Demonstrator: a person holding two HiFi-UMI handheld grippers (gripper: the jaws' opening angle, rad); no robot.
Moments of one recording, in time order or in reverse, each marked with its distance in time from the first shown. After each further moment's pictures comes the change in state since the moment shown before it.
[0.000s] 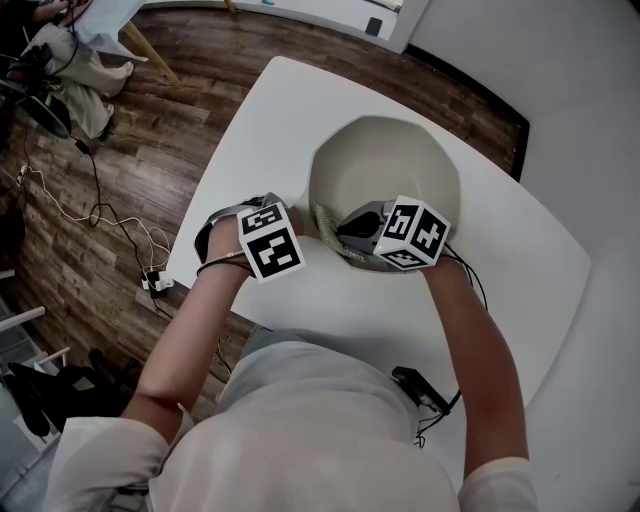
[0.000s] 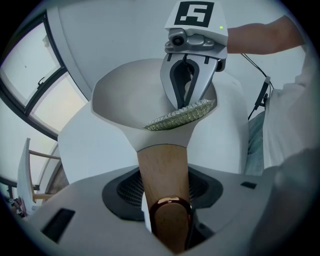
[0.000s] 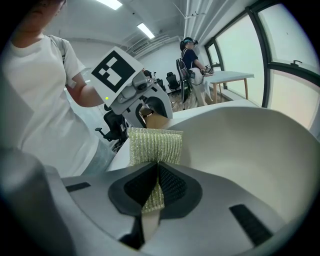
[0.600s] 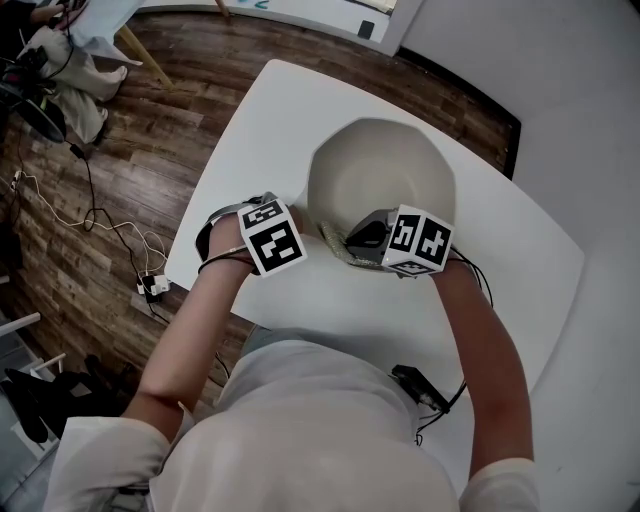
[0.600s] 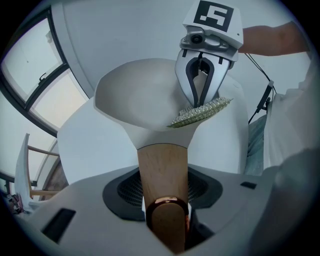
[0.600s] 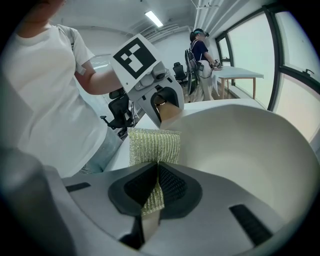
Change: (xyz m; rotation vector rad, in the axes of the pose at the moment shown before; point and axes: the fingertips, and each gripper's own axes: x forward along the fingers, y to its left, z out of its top) left arm 0.002 -0.002 0.001 -0.033 -0.002 -0.013; right arm -0.012 0.023 -0.024 -0.078 0.120 0.019
